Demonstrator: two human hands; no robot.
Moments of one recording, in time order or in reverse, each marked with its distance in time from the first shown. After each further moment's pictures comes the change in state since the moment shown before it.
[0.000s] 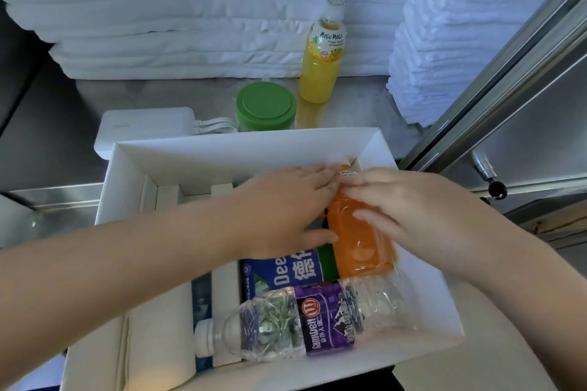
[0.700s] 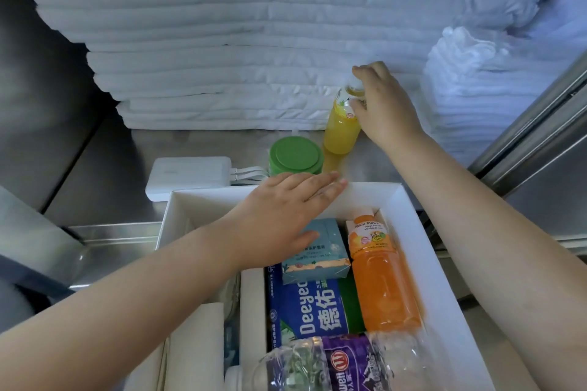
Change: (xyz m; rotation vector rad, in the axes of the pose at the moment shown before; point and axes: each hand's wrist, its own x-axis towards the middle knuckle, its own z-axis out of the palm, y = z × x) left_hand -0.018 -0.046 -0.006 0.199 0.258 -0.079; right_hand 0.183 0.080 -0.032 -0.026 0.635 0.245
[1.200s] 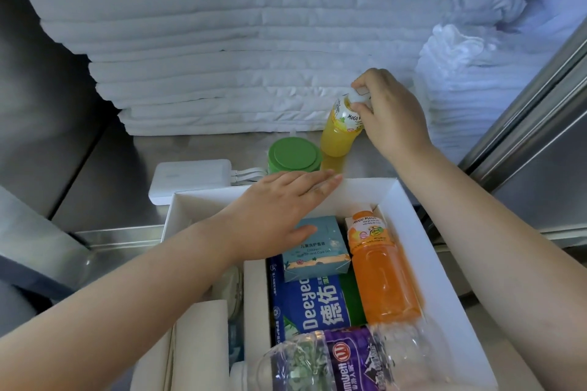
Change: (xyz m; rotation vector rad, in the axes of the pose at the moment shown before) left_hand -0.001 -0.007 -0.003 -0.055 0.003 0.024; right_hand -0.032 -0.007 -0.020 0.114 0.143 -0.040
